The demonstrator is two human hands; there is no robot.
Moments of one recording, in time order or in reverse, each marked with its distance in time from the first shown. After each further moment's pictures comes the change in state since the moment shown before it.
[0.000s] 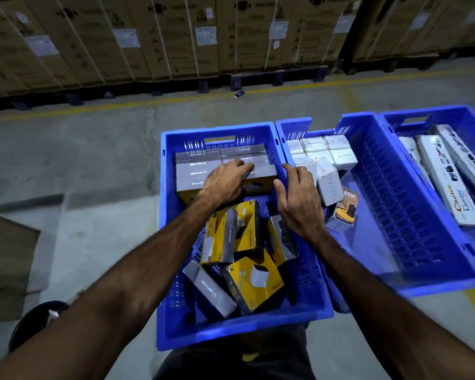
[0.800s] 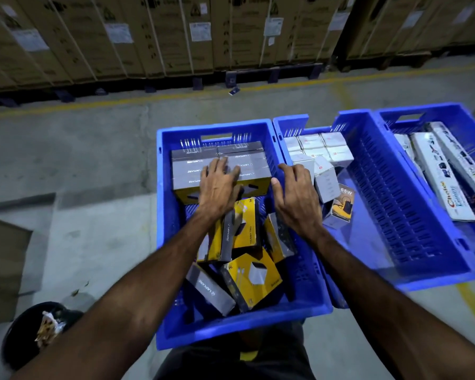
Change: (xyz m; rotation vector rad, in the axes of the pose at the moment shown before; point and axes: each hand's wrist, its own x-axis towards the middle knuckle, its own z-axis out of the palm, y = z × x) left_hand -0.023 -0.003 0.028 0.105 0.089 -0.221; right_hand -0.001 -0.003 -0.001 -0.078 0.037 -0.050
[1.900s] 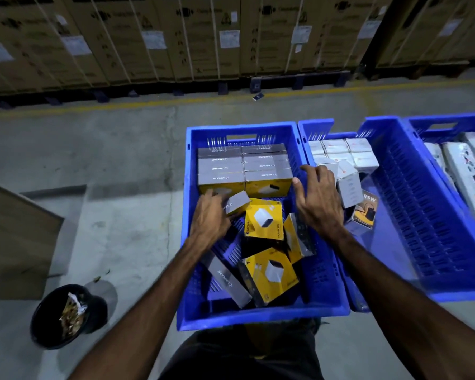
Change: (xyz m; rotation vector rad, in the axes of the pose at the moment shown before) left_hand -0.098 -0.038 -0.016 -0.306 -0.012 -0.295; right_hand 0.000 -0.002 -0.005 0.015 -0.049 0.024
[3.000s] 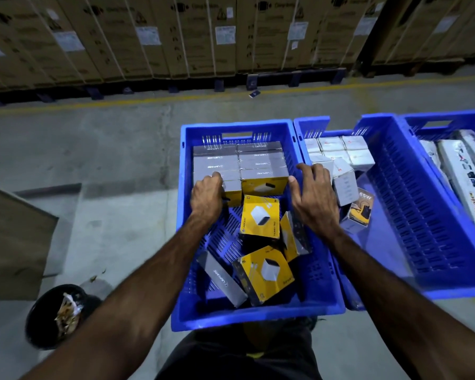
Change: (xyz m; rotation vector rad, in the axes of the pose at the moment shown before) left_hand 0.041 0.024 -0.015 0.264 -0.041 -0.061; right_hand -0.001 0.003 0.002 0.015 0.013 -0.004
